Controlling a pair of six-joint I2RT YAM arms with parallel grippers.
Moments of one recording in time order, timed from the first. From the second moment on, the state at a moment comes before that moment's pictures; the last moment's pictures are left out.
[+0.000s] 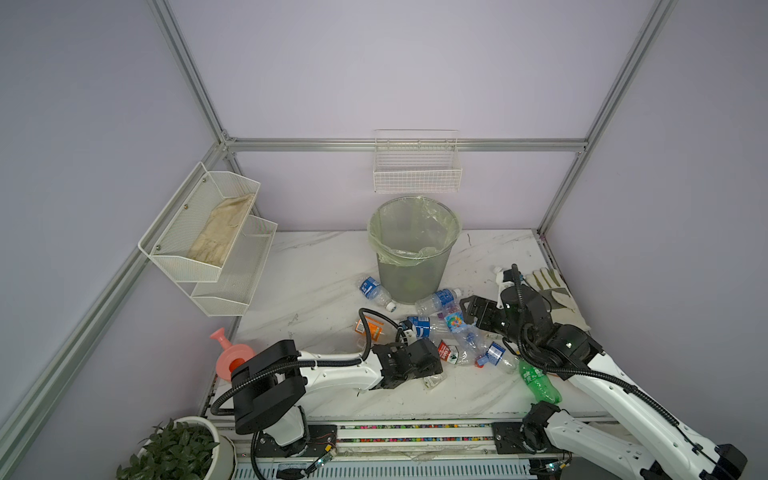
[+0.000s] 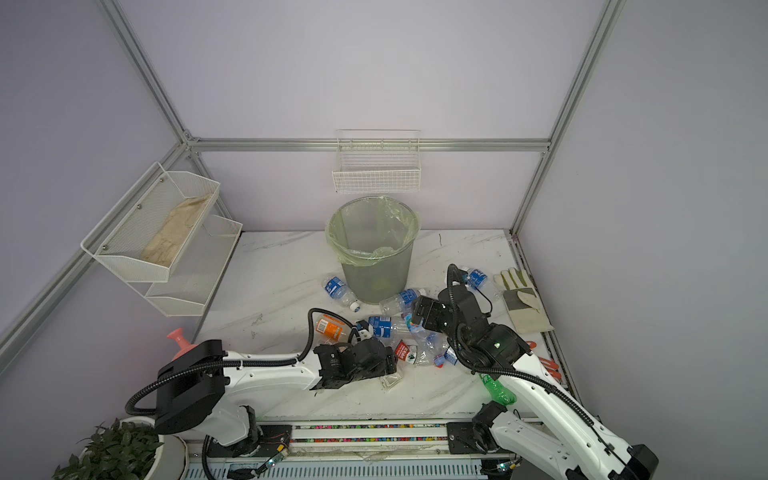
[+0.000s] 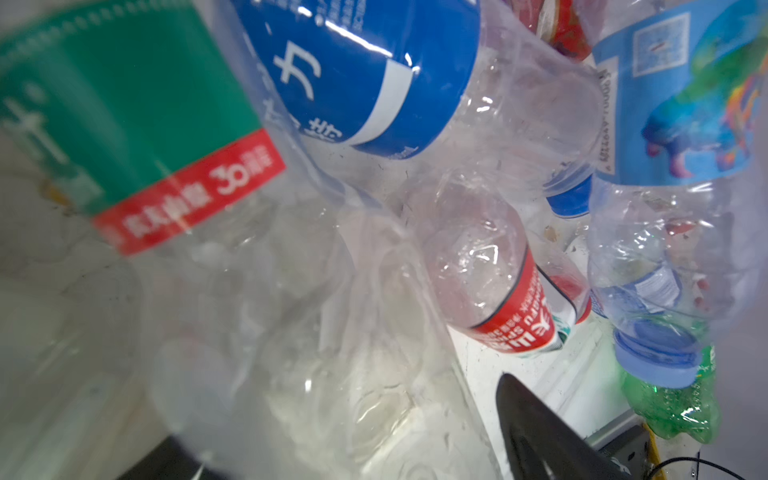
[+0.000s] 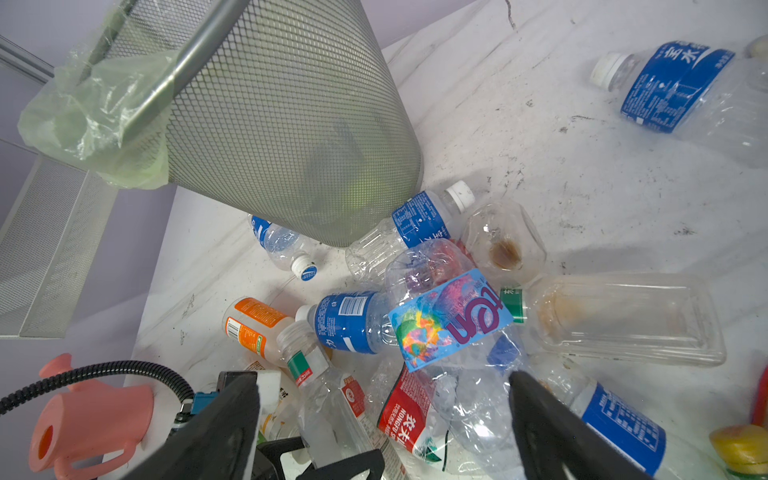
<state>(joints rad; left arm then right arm) -1.16 1.58 0.87 -0.23 -0.24 -1.24 0.65 0.89 0.93 -0.68 0.19 0.77</state>
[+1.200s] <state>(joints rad) -1.19 1.53 0.94 -0.33 -0.33 -1.24 0.65 0.82 0.89 -0.68 0.20 0.77</state>
